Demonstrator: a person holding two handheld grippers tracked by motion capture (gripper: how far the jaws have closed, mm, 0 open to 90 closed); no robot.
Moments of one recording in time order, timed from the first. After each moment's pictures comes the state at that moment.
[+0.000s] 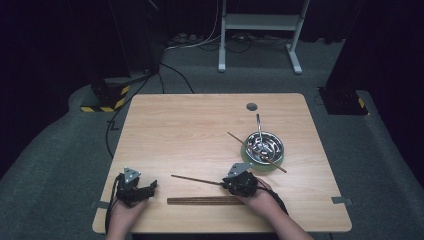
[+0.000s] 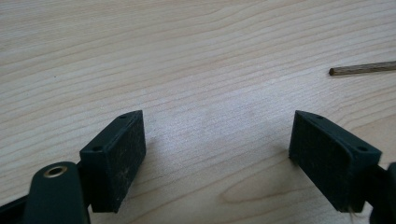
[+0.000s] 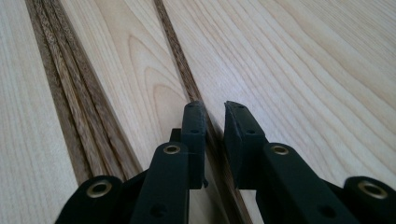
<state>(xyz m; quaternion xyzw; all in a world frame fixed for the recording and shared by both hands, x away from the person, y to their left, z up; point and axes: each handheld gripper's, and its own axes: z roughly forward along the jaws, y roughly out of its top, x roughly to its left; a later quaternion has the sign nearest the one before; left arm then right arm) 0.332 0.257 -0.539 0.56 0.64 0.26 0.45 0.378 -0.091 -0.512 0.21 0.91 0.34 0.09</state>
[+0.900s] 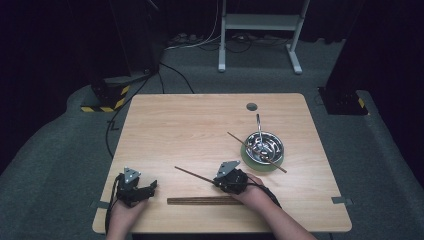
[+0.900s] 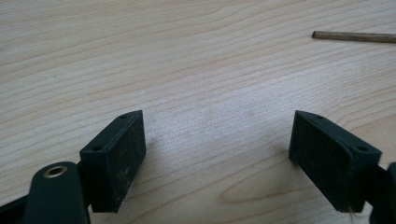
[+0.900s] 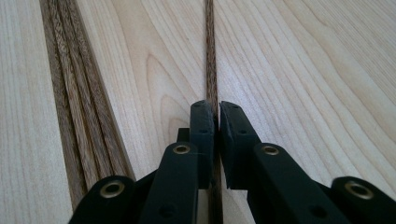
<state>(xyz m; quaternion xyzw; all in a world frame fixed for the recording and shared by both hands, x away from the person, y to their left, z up) 0.332 0.257 -0.539 0.56 0.64 0.26 0.45 0.386 -0.064 -0.510 0.15 0.93 0.33 0.09</state>
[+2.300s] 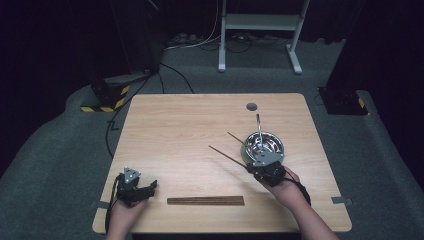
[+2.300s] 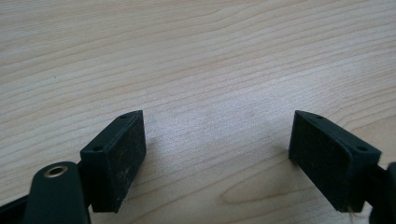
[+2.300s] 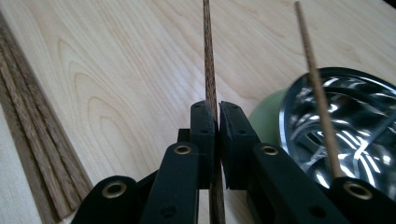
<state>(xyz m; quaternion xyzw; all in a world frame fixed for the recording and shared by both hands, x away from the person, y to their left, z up) 0.332 0.257 -0.539 0.56 0.64 0.26 0.45 0.388 -0.164 -0.464 0.23 0.89 0.35 0.18</state>
